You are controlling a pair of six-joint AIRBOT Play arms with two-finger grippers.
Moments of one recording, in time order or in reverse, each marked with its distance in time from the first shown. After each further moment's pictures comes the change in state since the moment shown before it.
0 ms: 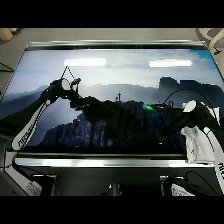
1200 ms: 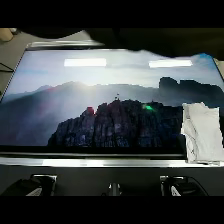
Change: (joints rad) left arm -0.002 0.859 0.338 0.382 0.113 0.018; right arm 0.187 0.568 0.755 -0.524 -0.344 0.247
